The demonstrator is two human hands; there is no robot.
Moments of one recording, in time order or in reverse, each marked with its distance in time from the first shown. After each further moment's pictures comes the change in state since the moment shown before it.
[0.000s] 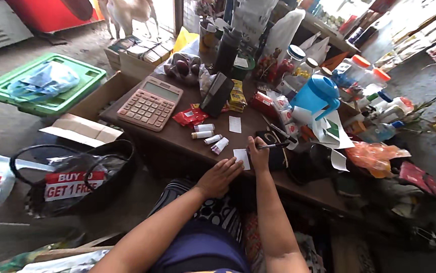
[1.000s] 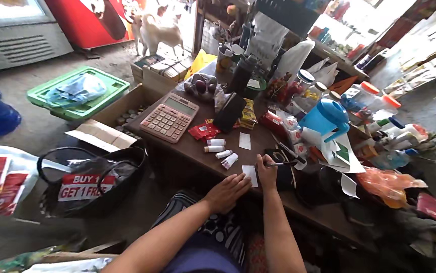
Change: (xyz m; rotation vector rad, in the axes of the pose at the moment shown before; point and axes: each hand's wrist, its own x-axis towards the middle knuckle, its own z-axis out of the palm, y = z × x) left_hand -0.003 -0.001 0.003 0.018 0.018 0.016; right_hand 0.002 -0.003 0.003 0.010 -0.020 -0.045
